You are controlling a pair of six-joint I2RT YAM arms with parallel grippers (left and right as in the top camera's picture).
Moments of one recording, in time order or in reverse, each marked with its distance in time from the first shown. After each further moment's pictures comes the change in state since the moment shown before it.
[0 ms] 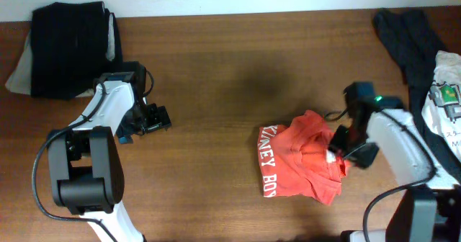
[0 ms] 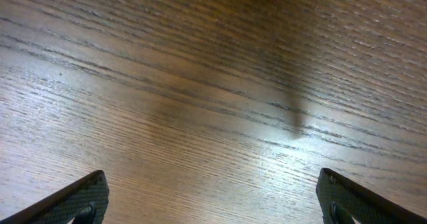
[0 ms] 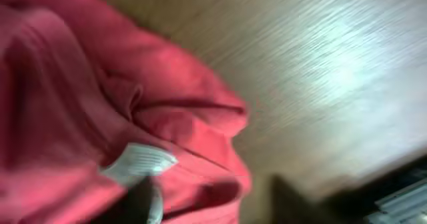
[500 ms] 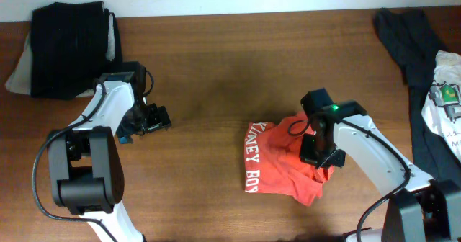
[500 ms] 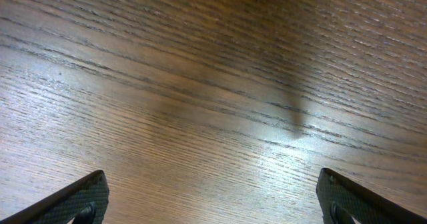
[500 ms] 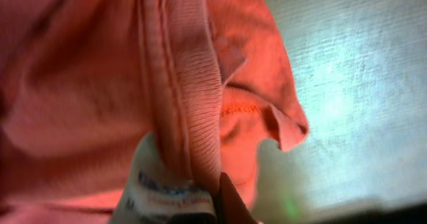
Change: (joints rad) left arm 0.000 0.000 0.000 0.000 0.000 0.000; right arm 0.287 0.004 -0.066 0.084 -0.043 -0.020
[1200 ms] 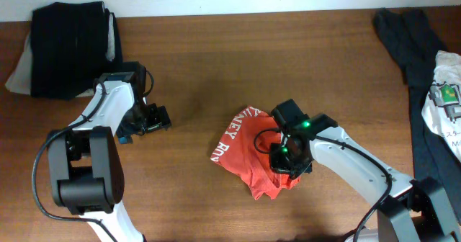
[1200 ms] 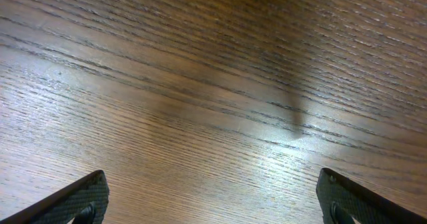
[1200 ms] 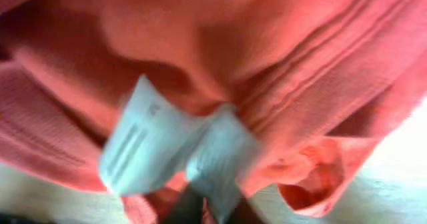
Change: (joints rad) left arm 0.000 0.000 0.000 0.000 0.000 0.000; right arm 0.217 0.000 -0.064 0.189 -0.251 -0.007
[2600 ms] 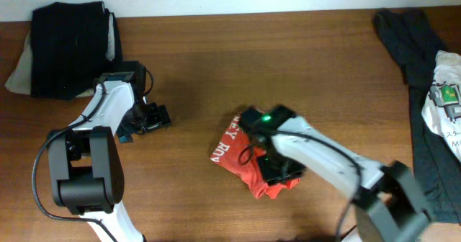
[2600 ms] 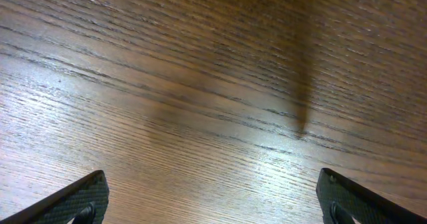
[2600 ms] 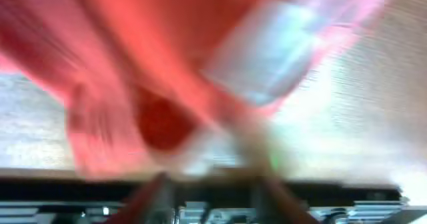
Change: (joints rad) left arm 0.000 0.000 0.000 0.014 0.000 0.000; right arm 0.210 0.144 0.271 -0.444 0.219 -0.101
